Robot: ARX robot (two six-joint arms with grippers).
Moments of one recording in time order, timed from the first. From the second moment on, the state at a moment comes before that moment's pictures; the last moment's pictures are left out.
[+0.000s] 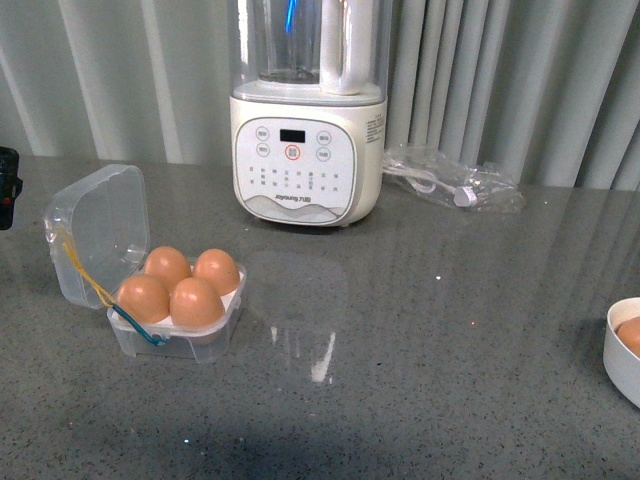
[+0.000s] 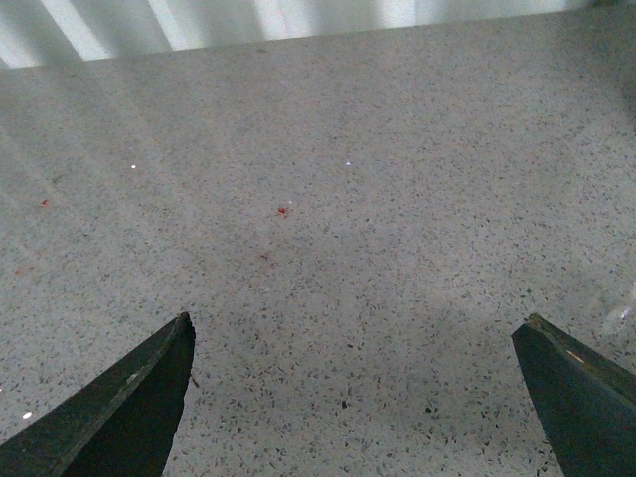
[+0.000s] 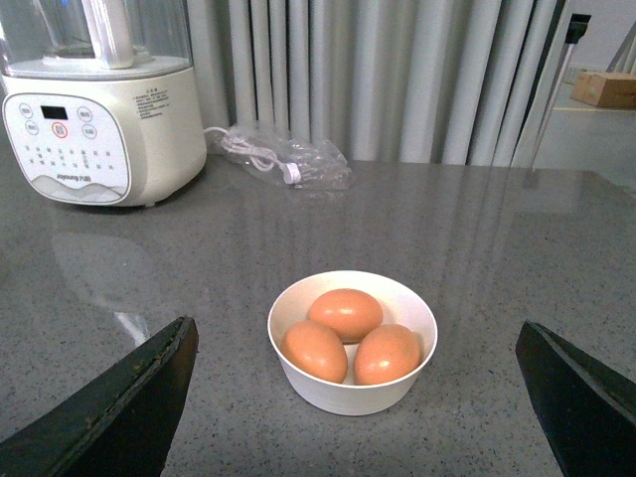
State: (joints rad) left arm 0.15 1.69 0.90 0.52 -0.05 0.24; right arm 0.00 0.01 0.00 0.00 0.00 -0.01
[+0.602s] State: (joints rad) left arm -0.15 1.62 0.86 0.49 -0.03 0.15; right arm 0.00 0.01 0.00 0.00 0.00 -0.01
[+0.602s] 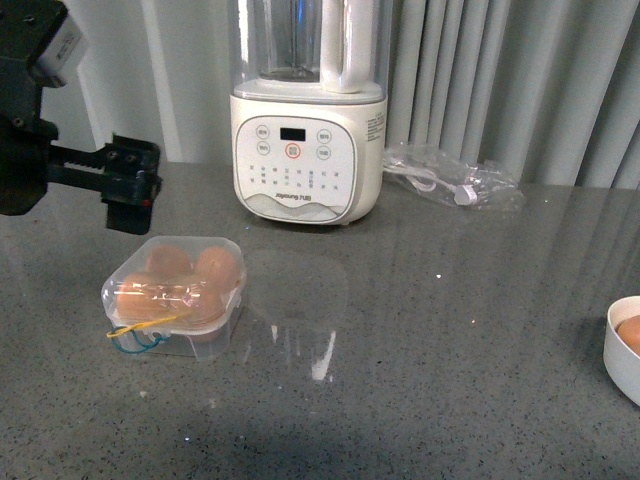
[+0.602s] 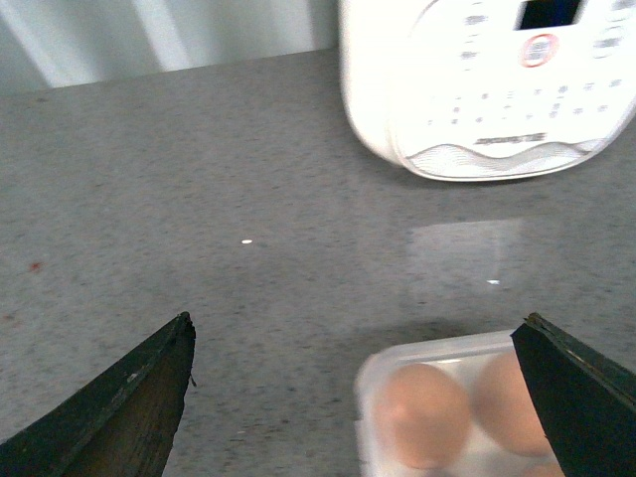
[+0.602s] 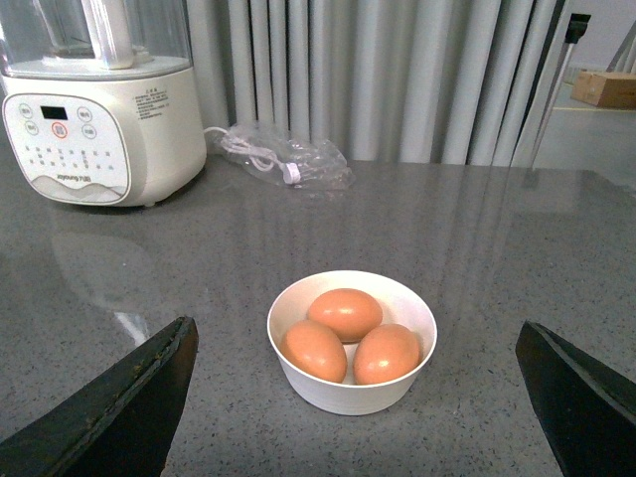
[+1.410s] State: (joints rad) left arm -0.29 0.94 0.64 0.37 -0.09 0.16; right arm 0.00 0.01 0.00 0.00 0.00 -0.01
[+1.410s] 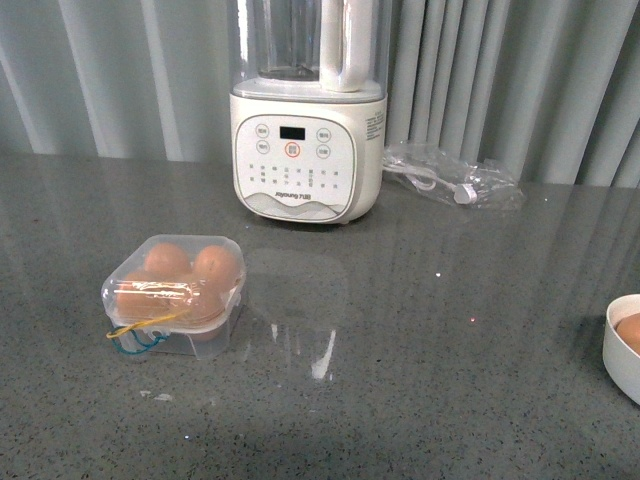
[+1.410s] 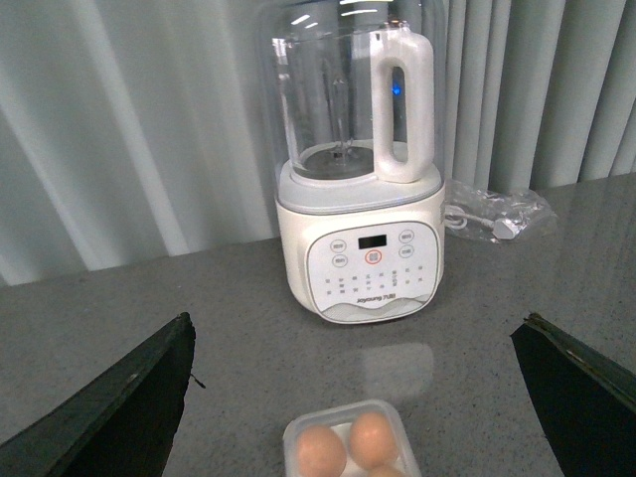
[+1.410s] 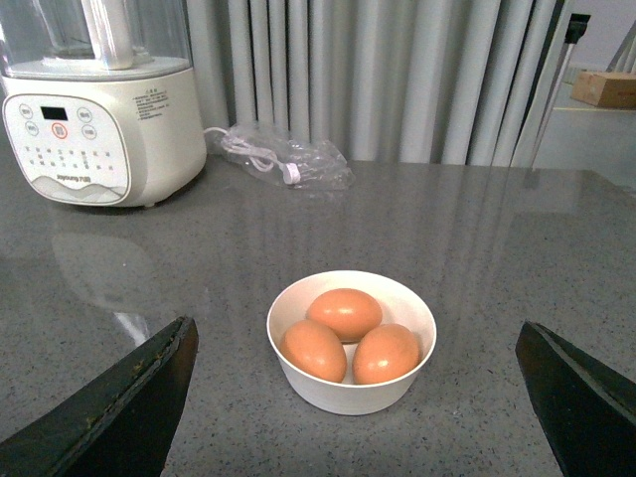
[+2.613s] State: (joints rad) left arm 0.00 0.32 0.06 0.26 0.00 0.00; right arm 0.00 0.01 0.00 0.00 0.00 -0.01
